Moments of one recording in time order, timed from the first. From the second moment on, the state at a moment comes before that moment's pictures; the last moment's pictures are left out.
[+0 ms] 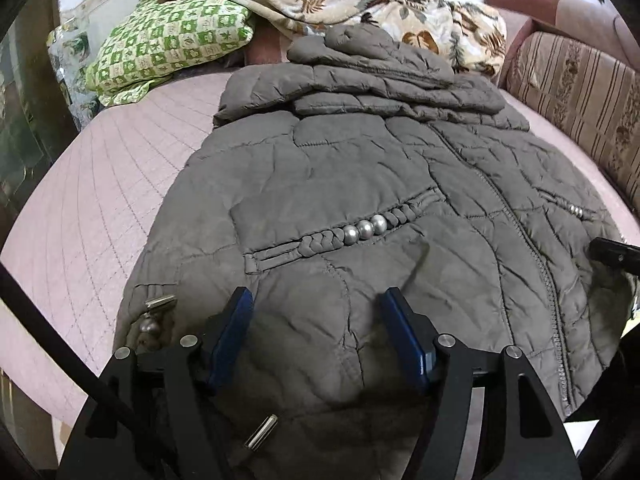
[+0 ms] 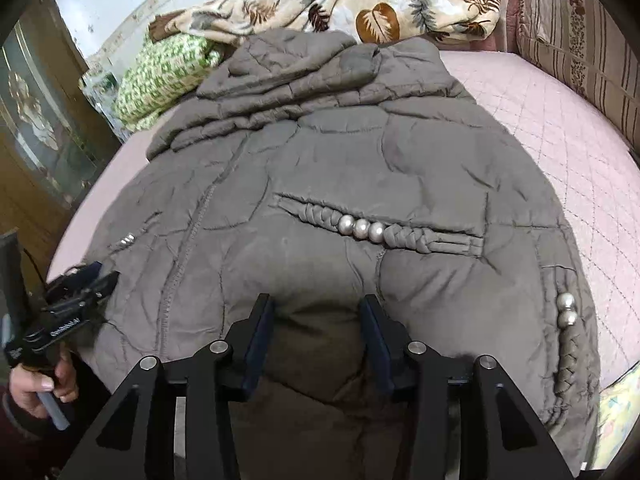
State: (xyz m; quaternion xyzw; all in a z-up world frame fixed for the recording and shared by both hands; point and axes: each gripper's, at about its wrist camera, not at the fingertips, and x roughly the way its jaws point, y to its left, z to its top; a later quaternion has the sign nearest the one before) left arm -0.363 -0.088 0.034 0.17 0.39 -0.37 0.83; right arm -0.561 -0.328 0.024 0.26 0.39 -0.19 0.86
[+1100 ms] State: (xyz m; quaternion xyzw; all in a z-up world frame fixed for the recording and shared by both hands) left arm -0.355 0.039 -0.008 -0.13 0.51 -0.30 0.79; right arm -0.672 -0.358 0.011 0.43 0.31 -0.23 0.82
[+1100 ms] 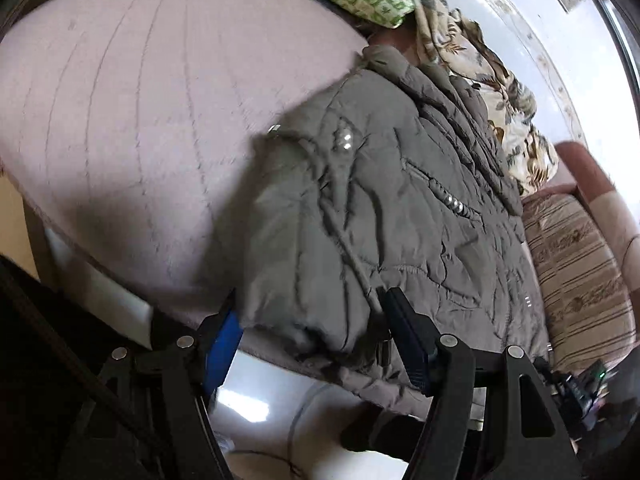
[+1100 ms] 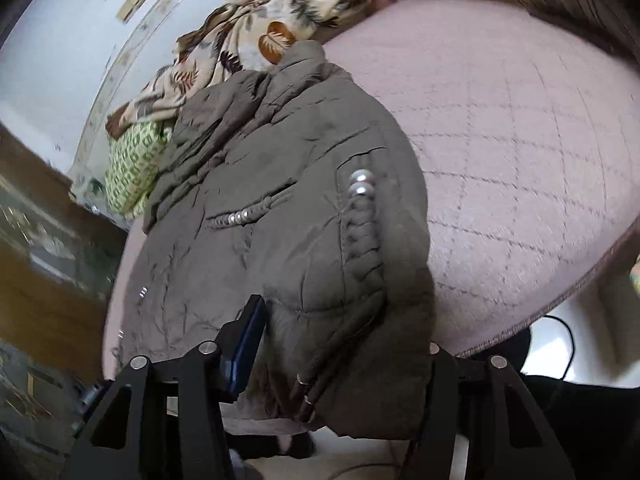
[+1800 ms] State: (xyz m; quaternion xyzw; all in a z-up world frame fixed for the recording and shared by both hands) left arm -0.374 -0.014 0.001 0.03 0.41 -0.28 0.87; right arm -0.666 -0.372 -0.007 0.44 0.28 -0.25 0.82
